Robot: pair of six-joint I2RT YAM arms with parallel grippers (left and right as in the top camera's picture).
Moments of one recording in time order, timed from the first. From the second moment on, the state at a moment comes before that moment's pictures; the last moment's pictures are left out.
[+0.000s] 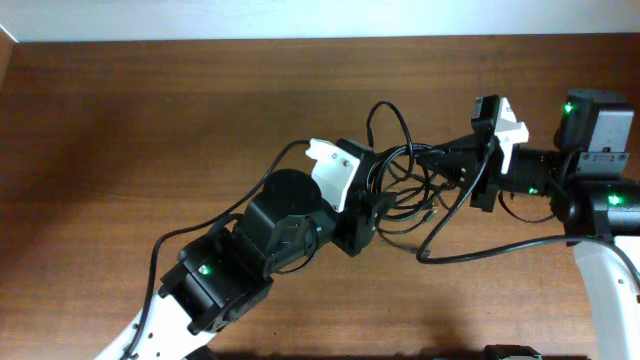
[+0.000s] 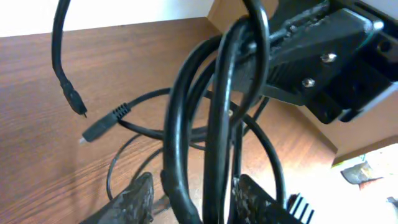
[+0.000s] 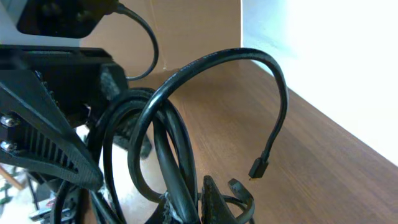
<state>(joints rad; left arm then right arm) -0.81 1.11 1.19 -0.47 0.14 -0.38 -0.04 1.22 1.28 -0.76 -1.23 -0.57</state>
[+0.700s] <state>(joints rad) -0.80 1.12 1.19 -0.54 -0.13 -0.17 -0.04 1.22 1.28 -0.89 -1.18 0.23</state>
